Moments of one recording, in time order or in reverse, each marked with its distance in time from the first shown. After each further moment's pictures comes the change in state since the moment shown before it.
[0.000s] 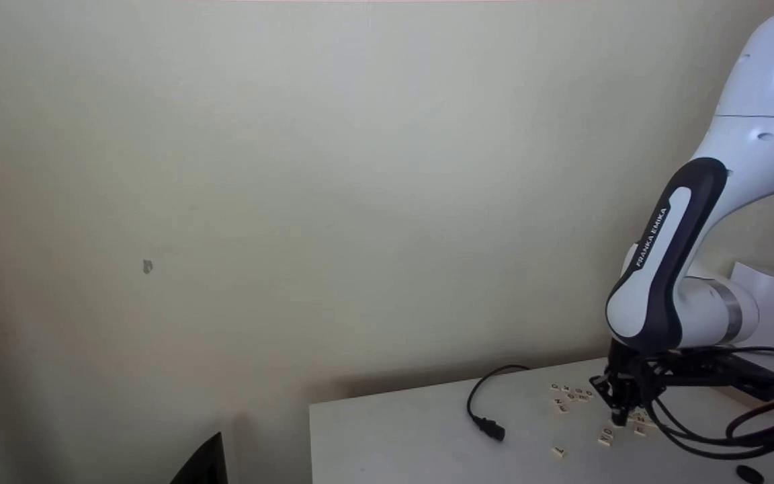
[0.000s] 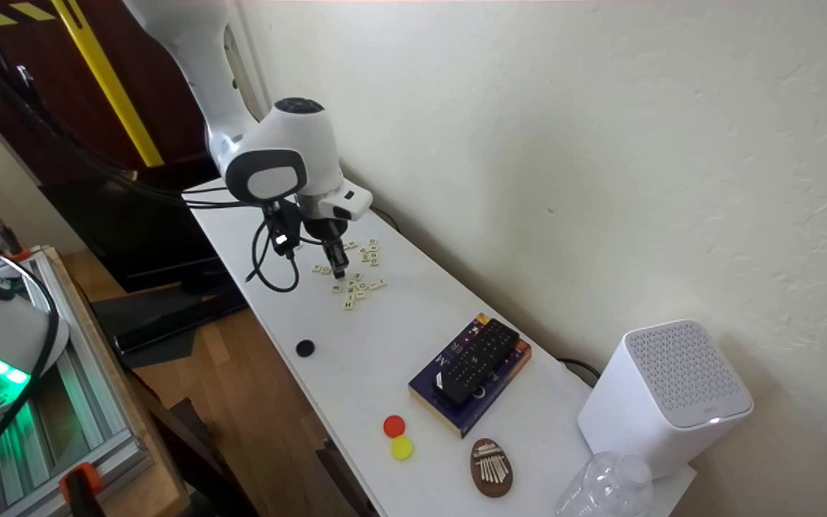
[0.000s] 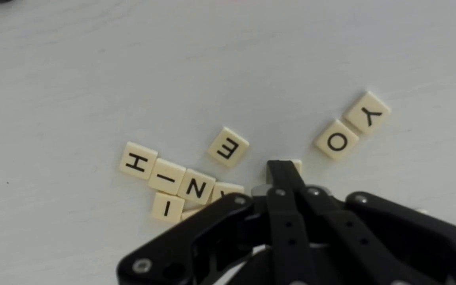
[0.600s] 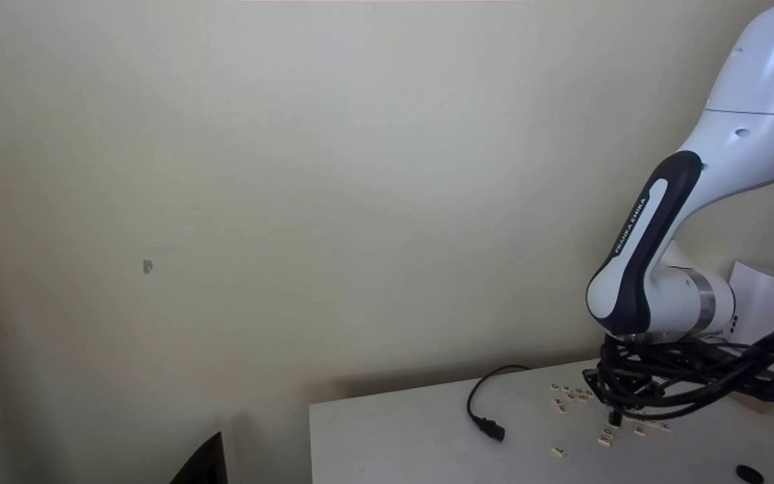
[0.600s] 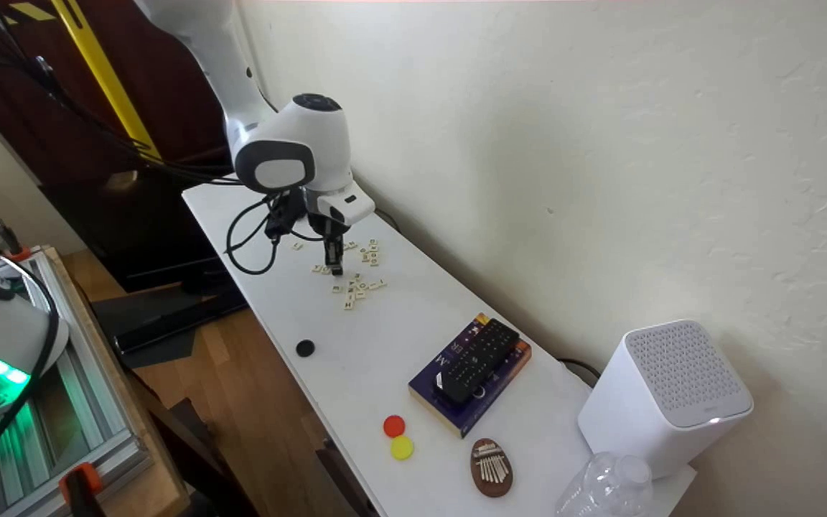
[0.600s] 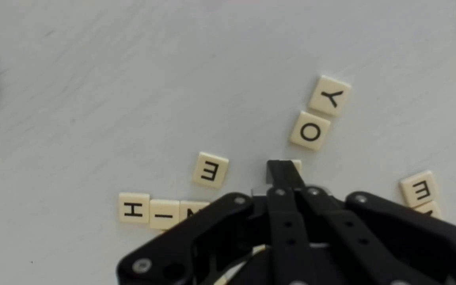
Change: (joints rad) arm 0.030 0.002 -0.010 0.063 0.151 -0.141 0.210
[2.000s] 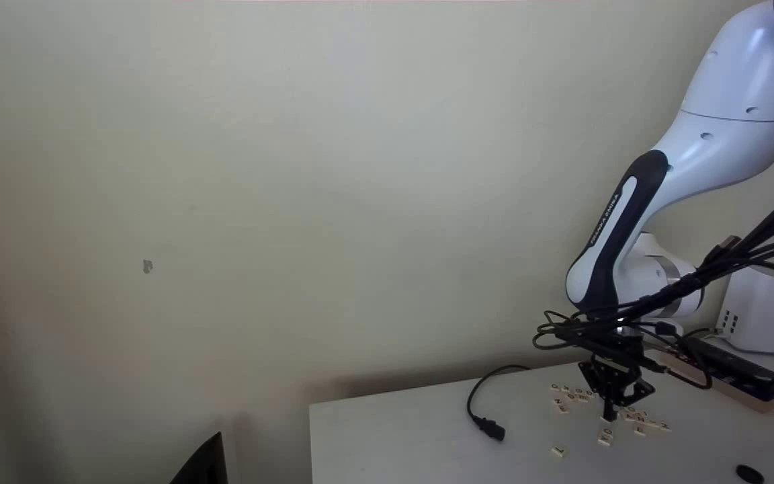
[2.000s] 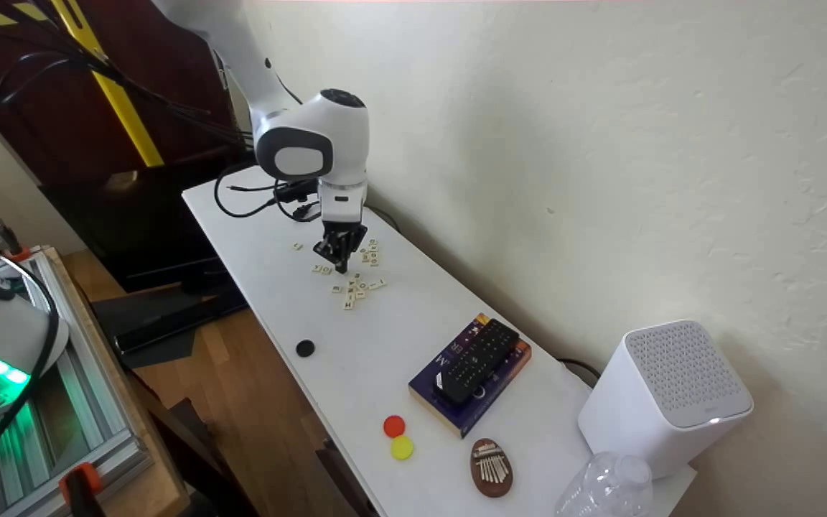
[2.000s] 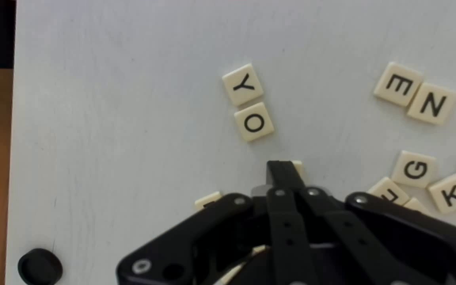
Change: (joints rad) arm 0.119 0.036 -0.113 0.118 0.124 -0.198 0.682
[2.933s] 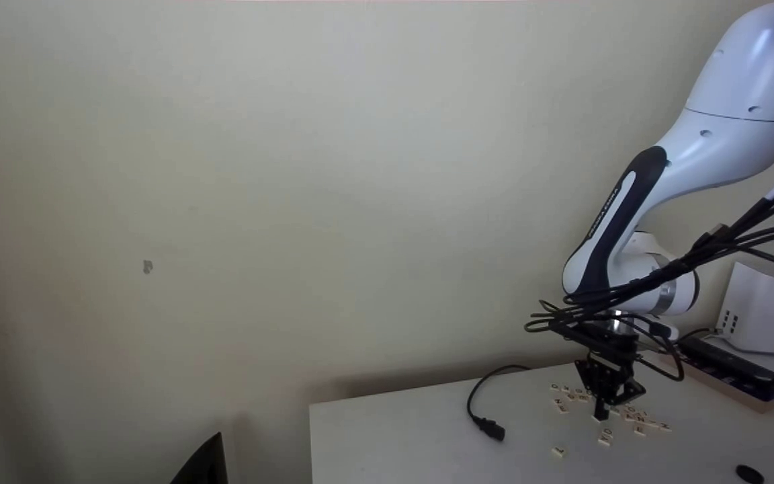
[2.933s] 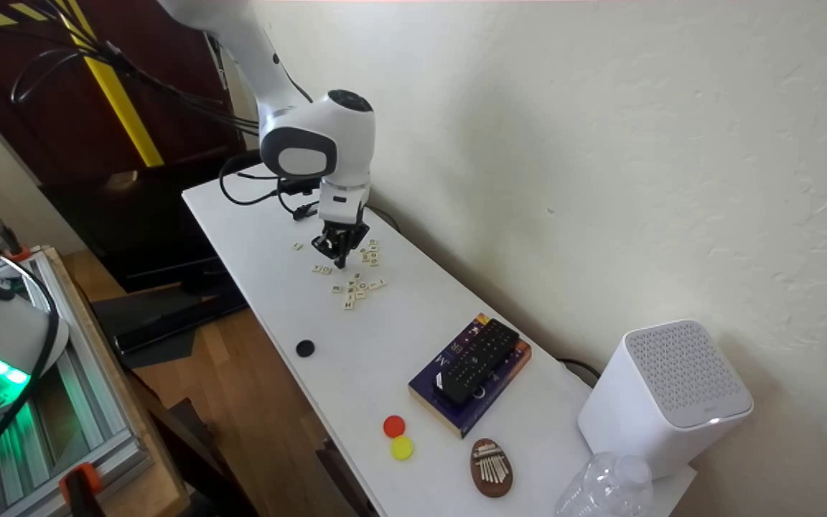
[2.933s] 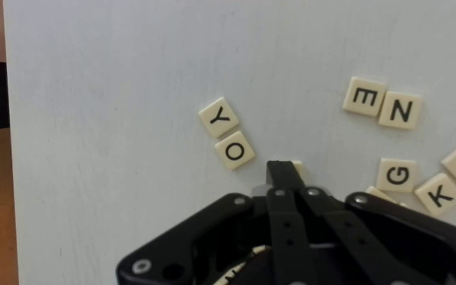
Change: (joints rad) arm -0.065 0.003 0.061 0.027 0.049 -0.034 0.083
